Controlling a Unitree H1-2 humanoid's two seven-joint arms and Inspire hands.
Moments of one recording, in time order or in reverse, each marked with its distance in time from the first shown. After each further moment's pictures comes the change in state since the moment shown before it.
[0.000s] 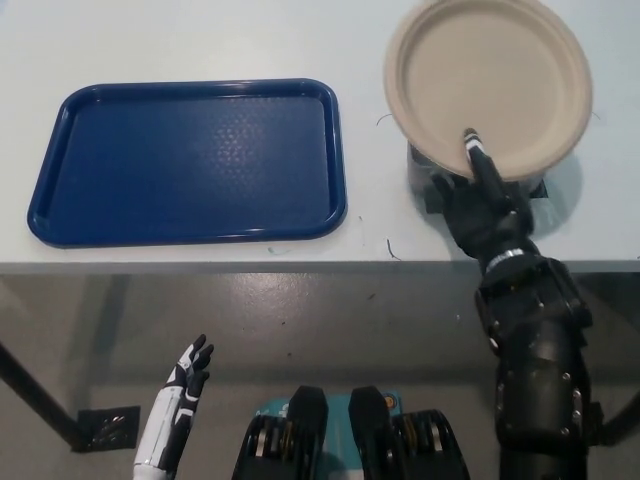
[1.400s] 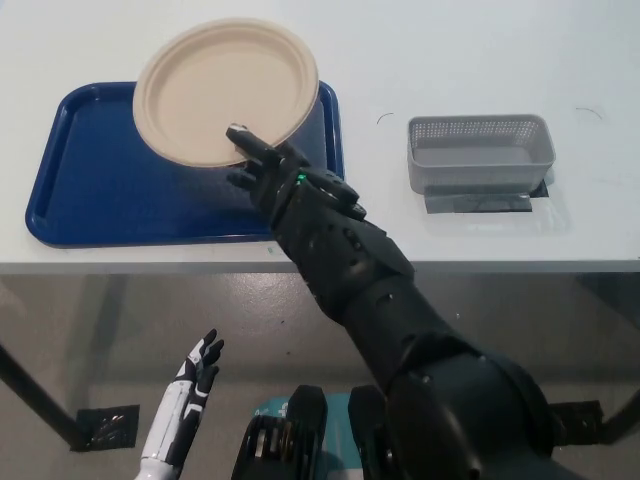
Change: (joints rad) left_arm -0.010 0.012 -0.037 -0.021 -0.003 0.024 -0.005; right_arm -0.633 0.097 0.044 1.147 -0.241 -0.238 0.073
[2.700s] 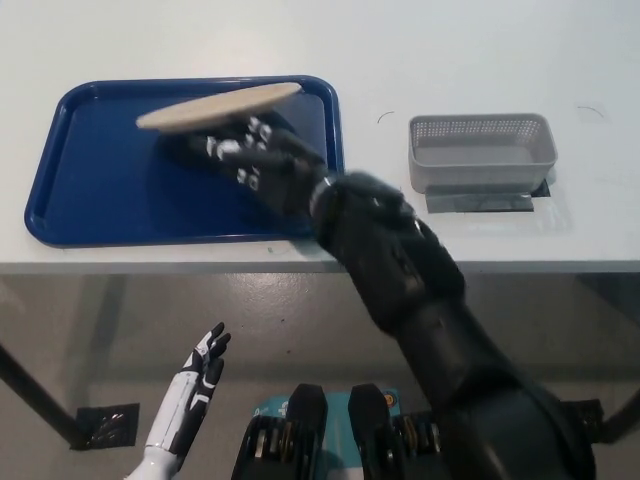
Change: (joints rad) left_arm -0.035 0.017 -0.011 0.017 0.016 0.017 -0.016; right_arm 0.232 -0.111 0.238 -0.370 -0.030 0.208 0.338
